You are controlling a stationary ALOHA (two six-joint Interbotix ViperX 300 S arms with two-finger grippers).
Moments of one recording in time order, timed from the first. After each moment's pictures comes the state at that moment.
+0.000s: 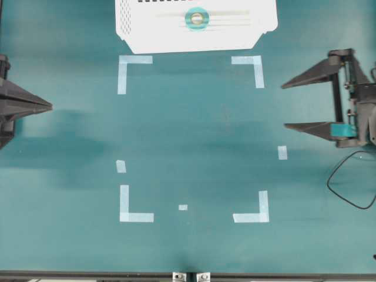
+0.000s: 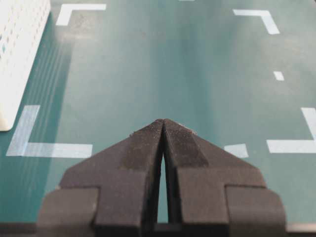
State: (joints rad) left arm -0.02 -1.41 1.51 -0.03 0.12 -0.02; right arm -0.01 -0.75 1.26 -0.19 -0.31 0.29
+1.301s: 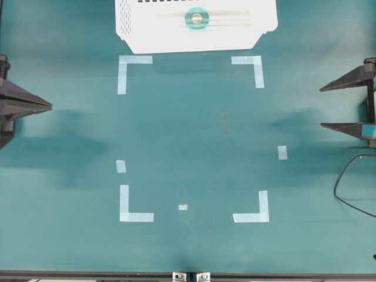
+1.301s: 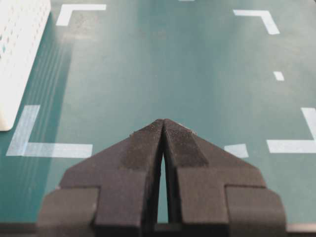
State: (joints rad) left arm -0.01 -1.41 1.51 -0.03 0.12 -0.02; right arm -0.01 -1.14 1.49 -0.19 0.02 0.31
